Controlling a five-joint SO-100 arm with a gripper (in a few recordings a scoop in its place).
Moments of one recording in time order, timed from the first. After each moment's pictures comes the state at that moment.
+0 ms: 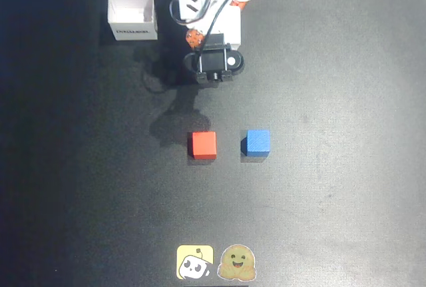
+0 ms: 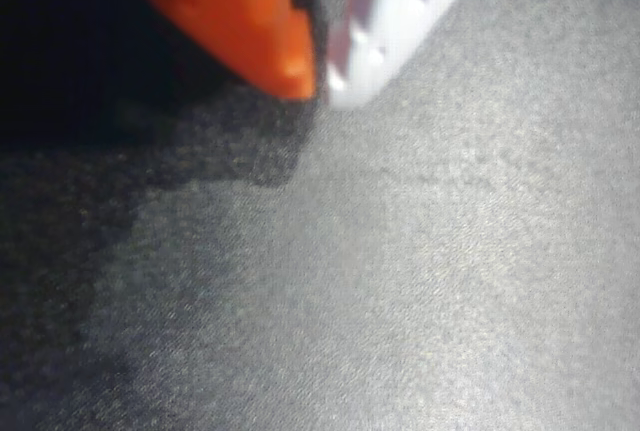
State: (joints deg) arm 0.3 182.9 169.5 76.9 90.5
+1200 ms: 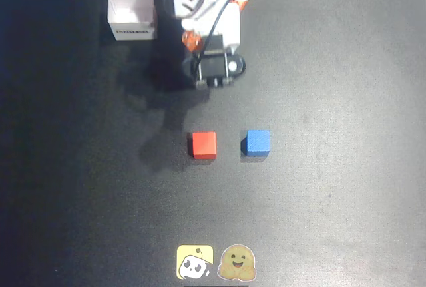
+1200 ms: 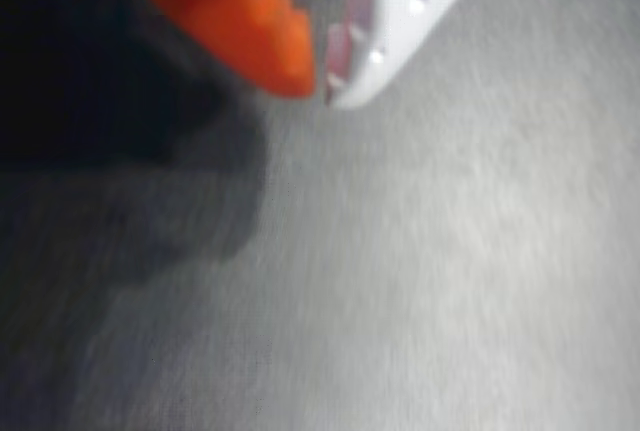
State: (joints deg) arm 1.3 151.1 143.7 74.4 87.2
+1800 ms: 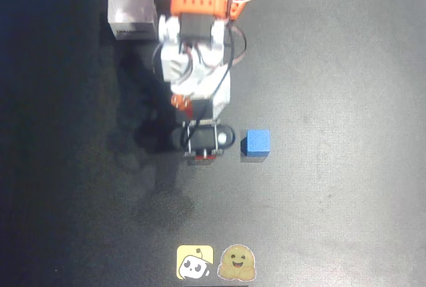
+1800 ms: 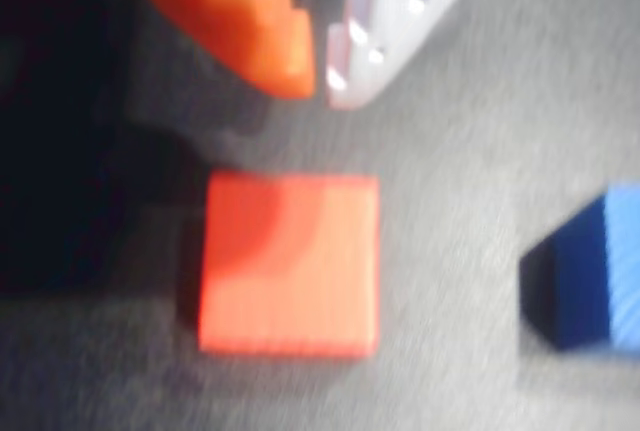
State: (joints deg) arm 4.7 108.9 119.3 61.4 83.7
